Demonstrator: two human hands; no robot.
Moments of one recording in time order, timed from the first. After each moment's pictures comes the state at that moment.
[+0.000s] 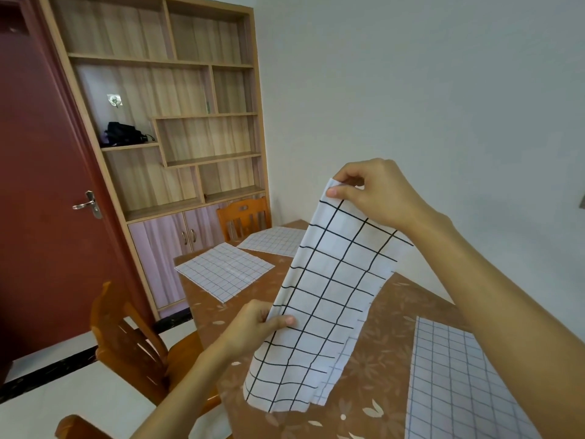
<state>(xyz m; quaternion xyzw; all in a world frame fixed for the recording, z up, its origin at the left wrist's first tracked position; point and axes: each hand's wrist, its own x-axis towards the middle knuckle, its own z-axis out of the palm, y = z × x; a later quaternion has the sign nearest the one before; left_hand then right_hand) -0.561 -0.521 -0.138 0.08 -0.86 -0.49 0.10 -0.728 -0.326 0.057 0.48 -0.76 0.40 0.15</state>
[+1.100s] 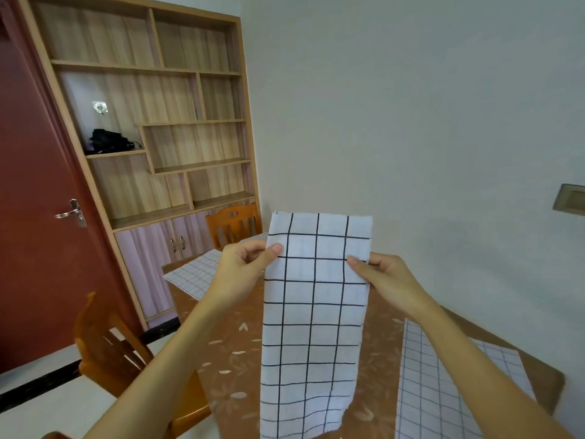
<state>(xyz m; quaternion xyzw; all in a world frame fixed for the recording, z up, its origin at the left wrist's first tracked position) -0.586 -0.500 -0.047 0.05 -0.76 -0.56 0.31 -0.729 -0.274 -0.068 0.33 -0.70 0.62 -0.13</state>
